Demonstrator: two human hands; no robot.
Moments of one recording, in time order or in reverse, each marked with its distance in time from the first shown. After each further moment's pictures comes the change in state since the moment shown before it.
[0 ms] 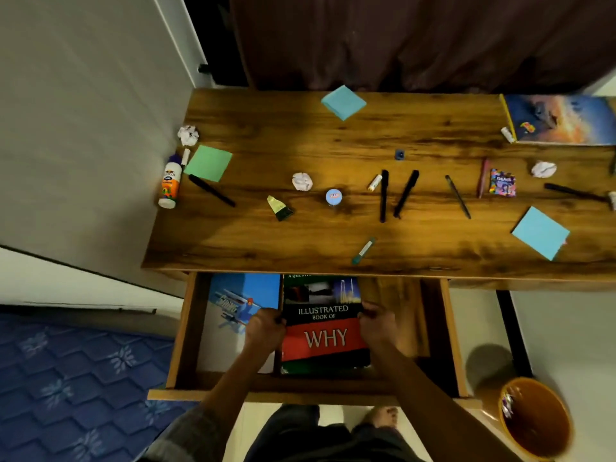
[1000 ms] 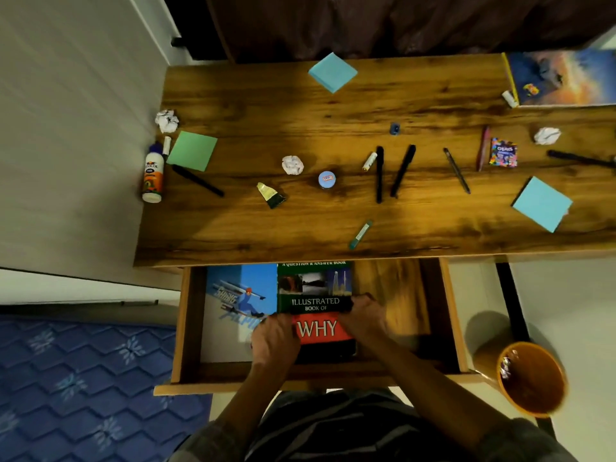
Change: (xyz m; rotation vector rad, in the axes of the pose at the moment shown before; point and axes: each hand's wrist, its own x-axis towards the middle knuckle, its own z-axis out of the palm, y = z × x) left_hand -0.043 0.013 0.022 0.413 0.083 0.110; right_hand -0.012 0.000 0.011 -0.421 -0.277 -0.135
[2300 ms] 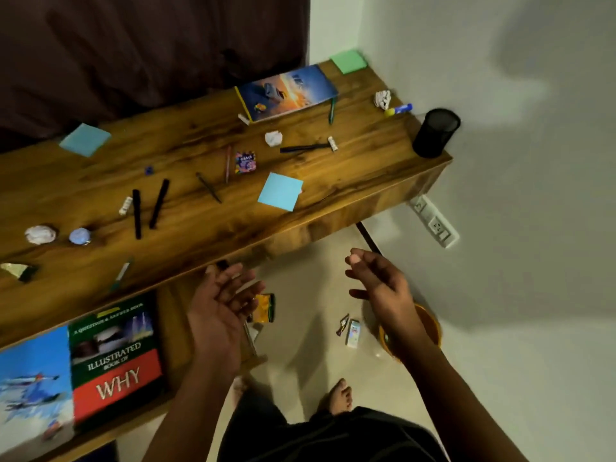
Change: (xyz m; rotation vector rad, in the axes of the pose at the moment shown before) left_hand -0.157 0.391 -0.037 -1.672 -0.033 0.107; right_hand -0.146 0.293 -0.350 1.049 0.462 -0.253
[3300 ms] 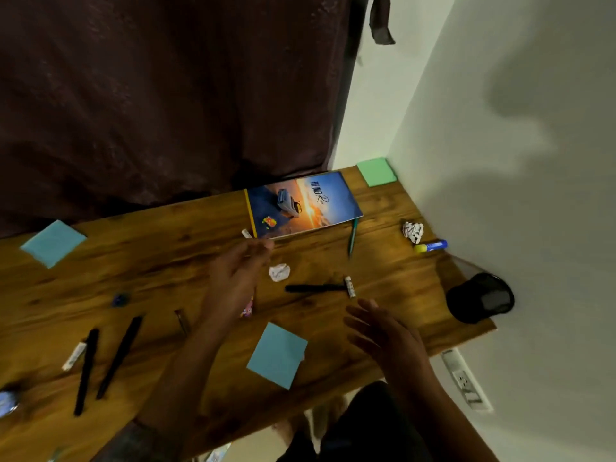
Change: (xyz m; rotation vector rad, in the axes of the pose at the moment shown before) left_hand 0.317 0.154 0.204 0.456 -0.165 0.330; right_hand 0.282 -0.150 0.052 0.195 -0.110 0.213
